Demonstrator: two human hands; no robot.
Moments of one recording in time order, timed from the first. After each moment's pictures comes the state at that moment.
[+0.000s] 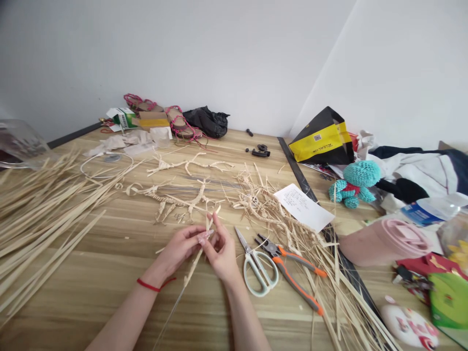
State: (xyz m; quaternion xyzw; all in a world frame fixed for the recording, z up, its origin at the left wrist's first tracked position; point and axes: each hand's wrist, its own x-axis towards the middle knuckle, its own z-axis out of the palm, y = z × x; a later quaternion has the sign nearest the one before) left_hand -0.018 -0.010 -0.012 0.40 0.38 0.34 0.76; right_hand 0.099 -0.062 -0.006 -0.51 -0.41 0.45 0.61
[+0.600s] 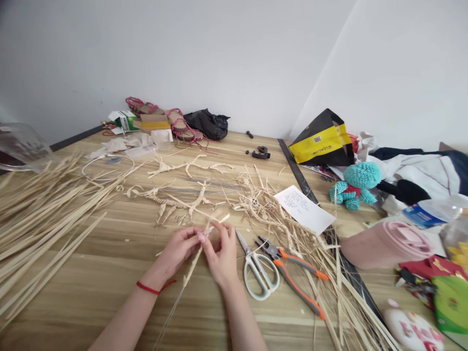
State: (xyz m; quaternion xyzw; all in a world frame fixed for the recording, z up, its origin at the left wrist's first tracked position) left_hand -0.019 -0.011 -0.002 0.40 0.40 0.36 0.74; right_hand 0.098 -0.062 -0.009 -0.61 -0.53 0.25 0.54
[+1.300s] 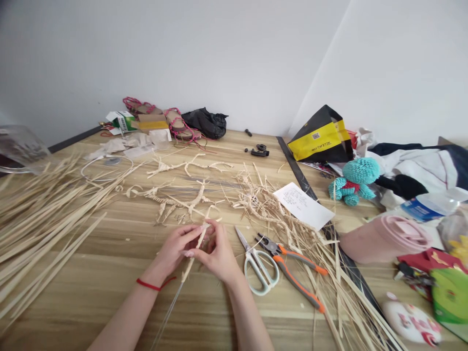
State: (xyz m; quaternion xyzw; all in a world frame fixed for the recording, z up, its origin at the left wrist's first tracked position) left_hand -0.024 -0.009 -0.002 0.43 0.38 0.35 0.74; right_hand 0.102 -0.061 -0.010 -0.50 -0.50 0.48 0.52
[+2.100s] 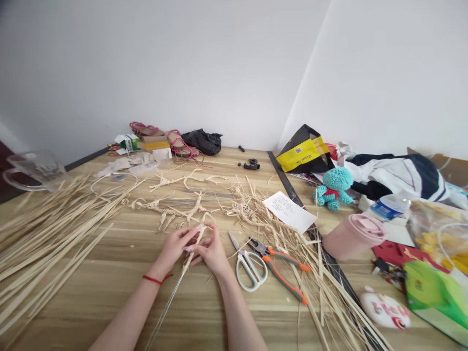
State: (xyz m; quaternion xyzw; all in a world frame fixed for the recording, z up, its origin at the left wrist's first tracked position) left_hand -0.025 -0.007 0.007 0.53 0.44 0.40 0.60; right_hand 0.093 -0.052 -0.016 -0.38 -0.39 0.62 0.57
